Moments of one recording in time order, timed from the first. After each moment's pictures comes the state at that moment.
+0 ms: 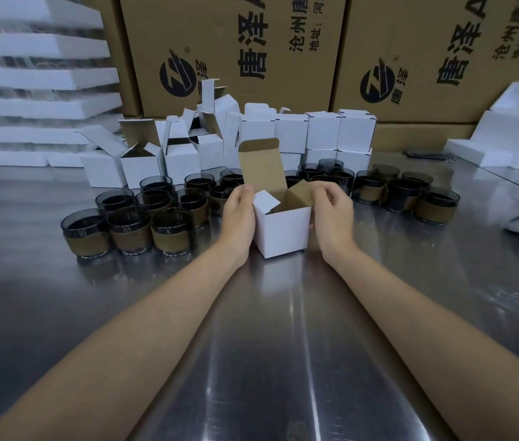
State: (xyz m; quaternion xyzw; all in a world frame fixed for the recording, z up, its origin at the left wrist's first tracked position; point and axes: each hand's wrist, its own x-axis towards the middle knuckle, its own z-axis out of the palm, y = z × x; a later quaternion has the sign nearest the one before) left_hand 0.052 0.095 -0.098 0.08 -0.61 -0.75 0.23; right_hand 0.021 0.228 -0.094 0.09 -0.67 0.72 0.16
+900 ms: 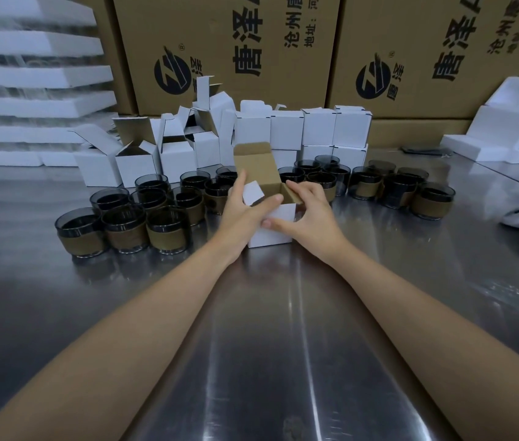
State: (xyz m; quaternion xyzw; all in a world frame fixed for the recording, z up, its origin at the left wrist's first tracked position) left_hand 0.064 0.091 -0.094 0.00 -0.70 -0.69 0.18; right_hand 0.021 0.234 -0.106 0.26 -0.83 0.48 0.11
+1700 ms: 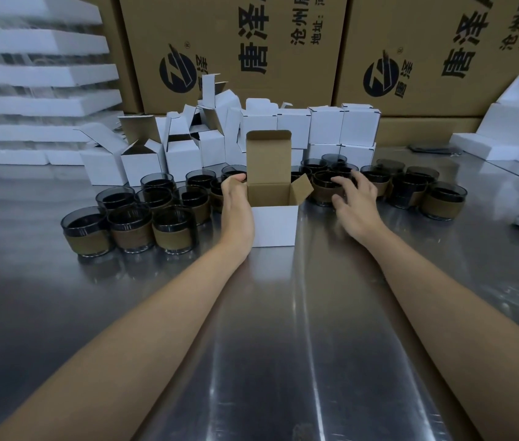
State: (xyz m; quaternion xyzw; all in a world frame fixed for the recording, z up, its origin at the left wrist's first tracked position) left_hand 0.055 0.094 -0.090 0.11 -0.61 -0.75 0.25; right_hand -0.039 0.284 -0.108 0.15 -0.91 0.36 0.16
